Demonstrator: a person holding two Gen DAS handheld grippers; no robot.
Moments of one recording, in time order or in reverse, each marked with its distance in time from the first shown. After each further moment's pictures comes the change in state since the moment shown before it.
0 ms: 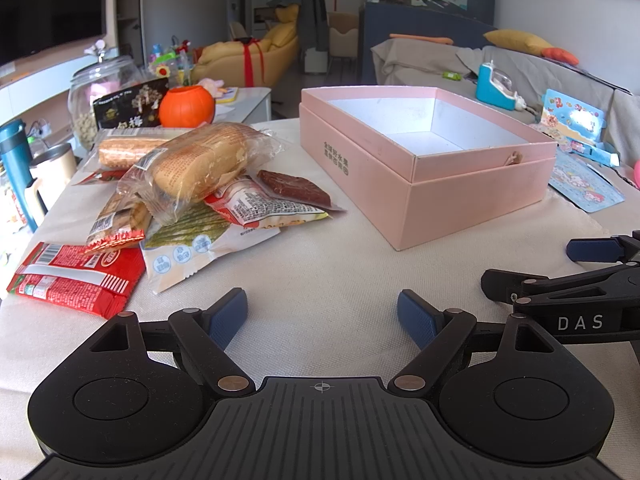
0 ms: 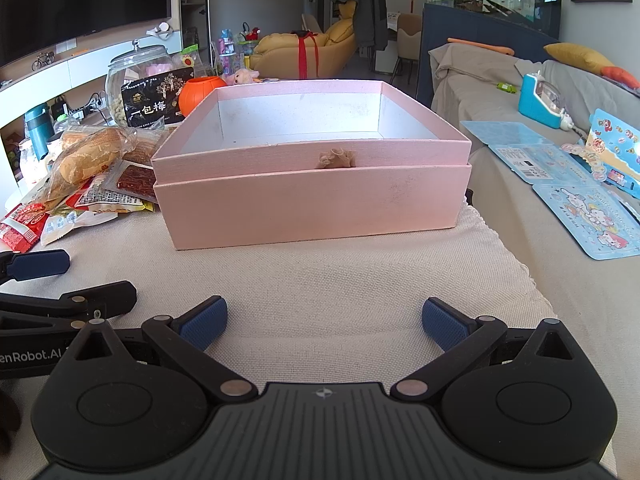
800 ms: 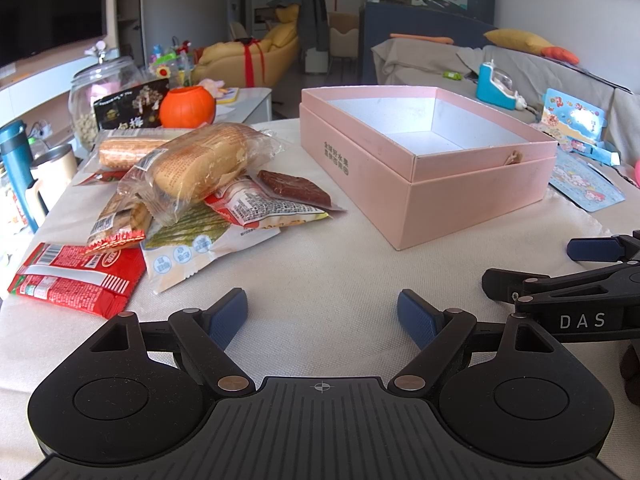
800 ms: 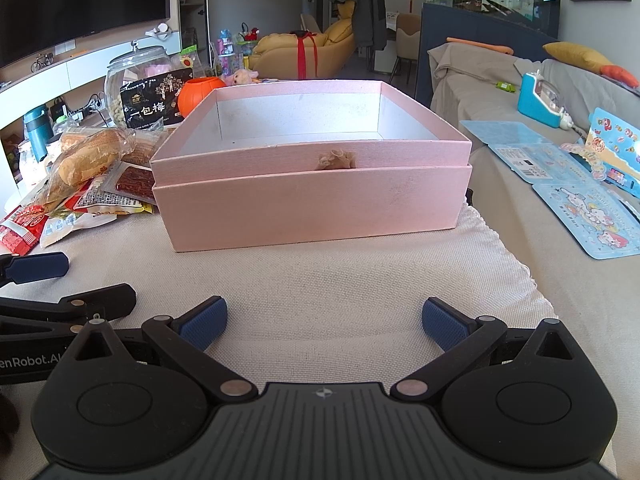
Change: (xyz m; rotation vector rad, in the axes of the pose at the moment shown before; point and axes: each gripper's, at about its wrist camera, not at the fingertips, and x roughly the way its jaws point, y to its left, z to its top) left arm 0.000 0.005 0.000 0.002 0.000 0.002; right arm 0.007 0.010 0.005 0.003 0.002 0.004
